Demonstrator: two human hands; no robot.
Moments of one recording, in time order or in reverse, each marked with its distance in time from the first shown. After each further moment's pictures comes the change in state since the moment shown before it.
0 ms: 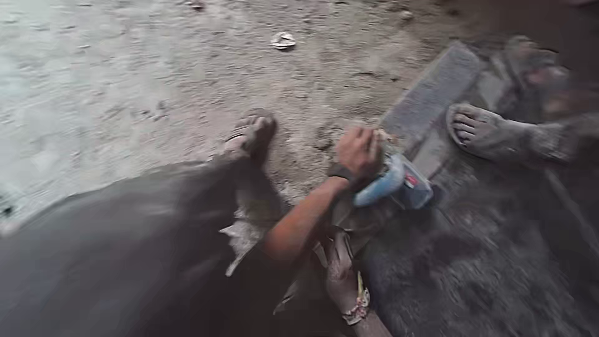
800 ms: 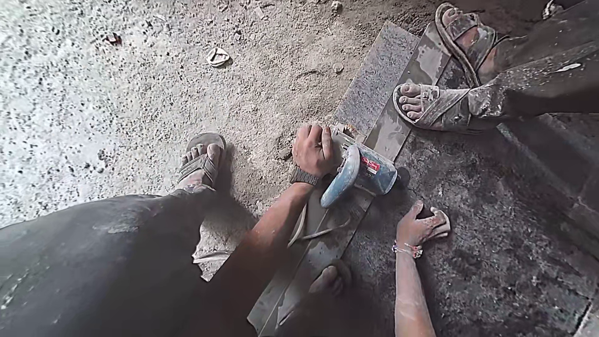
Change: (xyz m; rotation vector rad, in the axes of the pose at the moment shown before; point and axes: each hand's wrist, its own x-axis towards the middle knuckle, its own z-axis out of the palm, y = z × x) left_hand 0.020 -0.008 0.025 -0.013 0.235 0.045; right_hand -0.015 0.230 -0.081 -0.519 0.992 0.972
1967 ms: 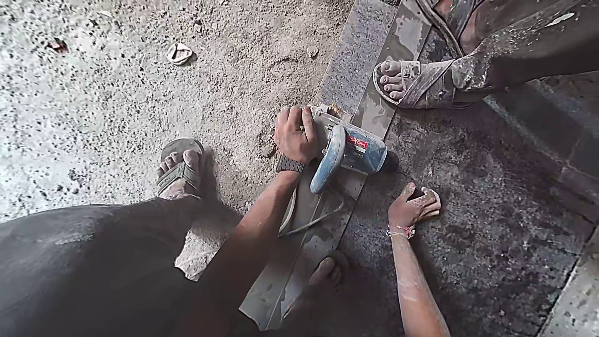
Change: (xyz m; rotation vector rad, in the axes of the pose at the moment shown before) left_hand 0.018 0.003 0.018 0.021 0.022 0.011; right_hand 0.007 -0.053 -0.039 -0.026 -0.173 0.132
